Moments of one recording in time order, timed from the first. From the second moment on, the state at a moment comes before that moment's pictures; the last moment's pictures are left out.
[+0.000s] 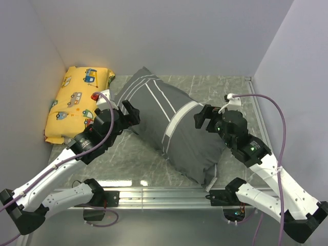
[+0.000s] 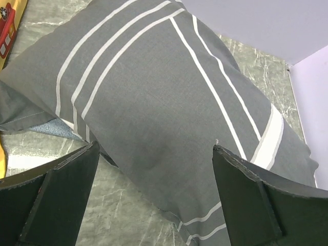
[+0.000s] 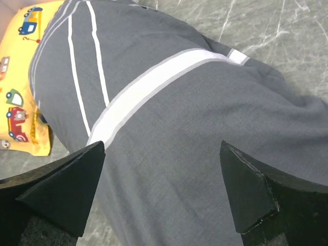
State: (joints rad) left arm -0.75 0.91 1.00 -0.43 -0.57 -0.67; right arm 0.62 0.82 0.94 -0.47 0.34 0.52
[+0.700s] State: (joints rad) left arm -0.54 0.90 0.85 -0.34 -0.44 -0.73; right arm 0.97 1.04 0.99 -0.43 0.55 0.37
